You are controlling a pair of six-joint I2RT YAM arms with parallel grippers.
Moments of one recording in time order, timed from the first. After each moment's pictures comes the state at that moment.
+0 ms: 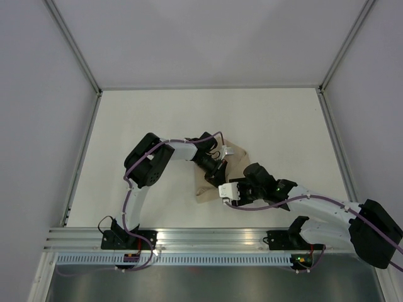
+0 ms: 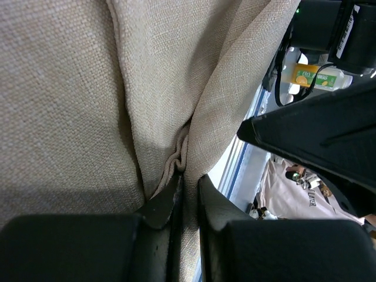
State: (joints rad) left arm -0.69 2.20 1.31 -0.40 1.06 -0.16; right arm 0.80 1.10 0.46 -0.23 -0.26 -0.90
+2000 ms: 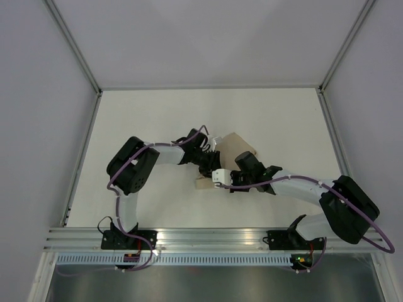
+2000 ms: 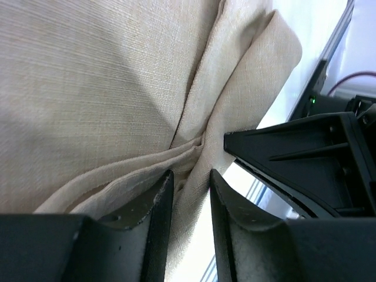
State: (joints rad) left arm -0.64 2.01 1.11 -0.07 0.79 -0.47; right arm 0.73 1.38 0.61 -0.20 -0.27 -0.83
